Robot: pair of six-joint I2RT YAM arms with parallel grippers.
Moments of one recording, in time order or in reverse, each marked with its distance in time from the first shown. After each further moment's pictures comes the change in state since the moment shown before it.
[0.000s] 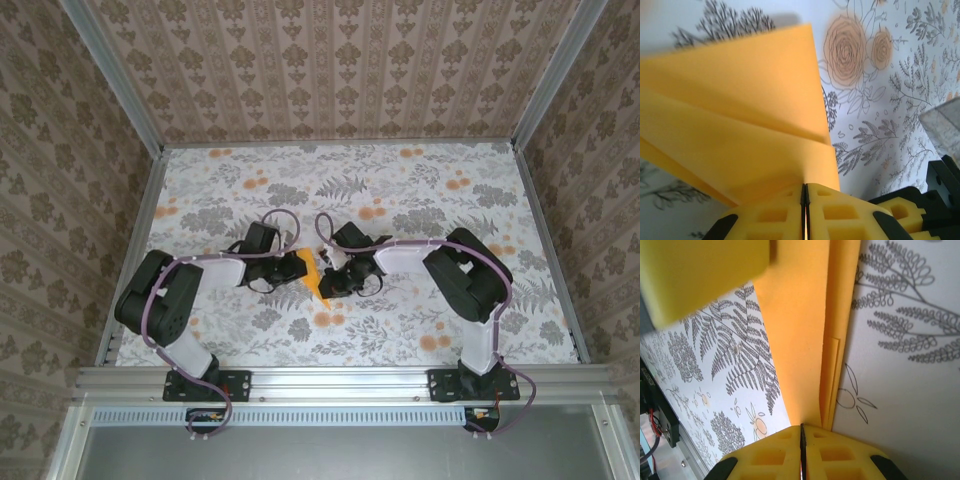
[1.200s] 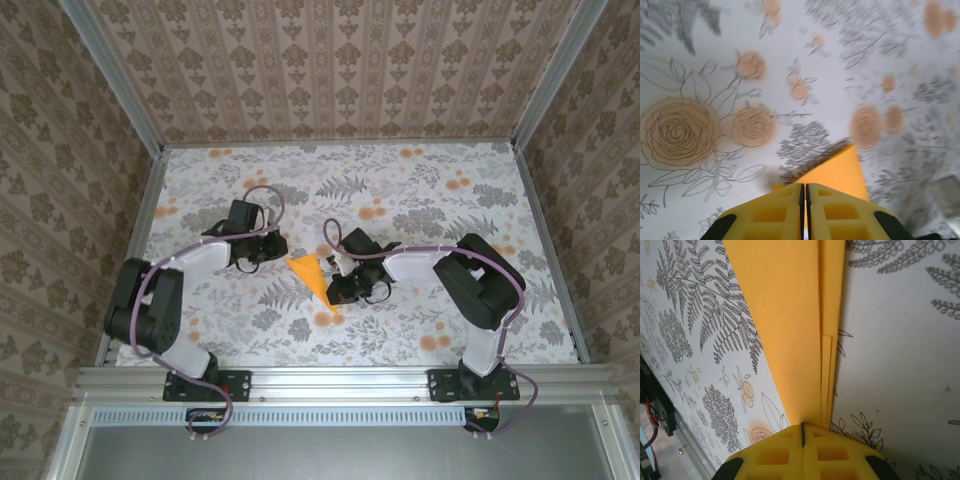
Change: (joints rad) left arm 0.105 -0.115 0.157 -0.250 -0.158 0.175; right arm -0.002 -0.076 -0.100 0.026 0.008 0.037
